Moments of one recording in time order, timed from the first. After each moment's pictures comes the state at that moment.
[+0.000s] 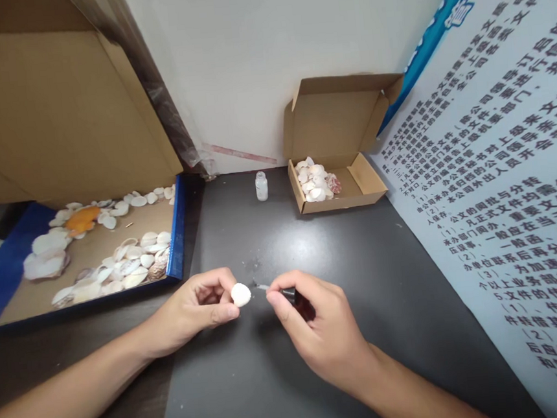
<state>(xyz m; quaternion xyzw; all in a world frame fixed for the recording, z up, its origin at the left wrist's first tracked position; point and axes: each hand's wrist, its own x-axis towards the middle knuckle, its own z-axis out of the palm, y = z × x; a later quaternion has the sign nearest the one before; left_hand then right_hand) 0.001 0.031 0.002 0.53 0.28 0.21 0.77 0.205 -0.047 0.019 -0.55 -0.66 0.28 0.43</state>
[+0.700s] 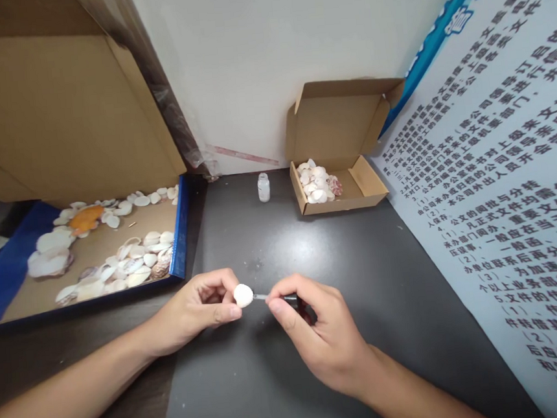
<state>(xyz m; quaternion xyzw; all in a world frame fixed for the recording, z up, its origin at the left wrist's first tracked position) 0.001 0.031 0.003 0.54 0.29 0.21 0.76 0.207 -0.049 0.017 -0.53 -0.64 0.35 0.42</state>
